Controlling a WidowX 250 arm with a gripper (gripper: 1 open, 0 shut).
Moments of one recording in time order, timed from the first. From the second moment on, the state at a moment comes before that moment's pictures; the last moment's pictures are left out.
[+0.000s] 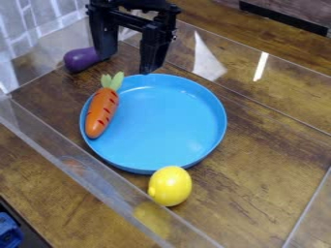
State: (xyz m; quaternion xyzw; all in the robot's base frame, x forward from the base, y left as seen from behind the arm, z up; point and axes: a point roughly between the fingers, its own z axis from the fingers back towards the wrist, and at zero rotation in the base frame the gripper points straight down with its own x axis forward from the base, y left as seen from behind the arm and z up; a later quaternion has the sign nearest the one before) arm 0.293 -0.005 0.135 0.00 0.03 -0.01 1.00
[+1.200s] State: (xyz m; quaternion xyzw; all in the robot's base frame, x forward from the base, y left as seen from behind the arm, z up) arm 0.271 0.038 0.084 0.00 0.04 -0.03 1.00
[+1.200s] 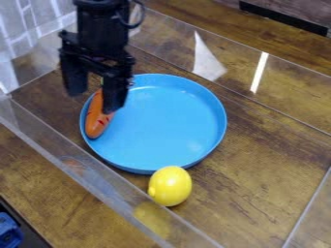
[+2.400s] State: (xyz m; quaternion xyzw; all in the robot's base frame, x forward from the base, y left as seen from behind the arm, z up) arm 0.284 0.015 0.049 -0.01 0.01 -0.02 1.00
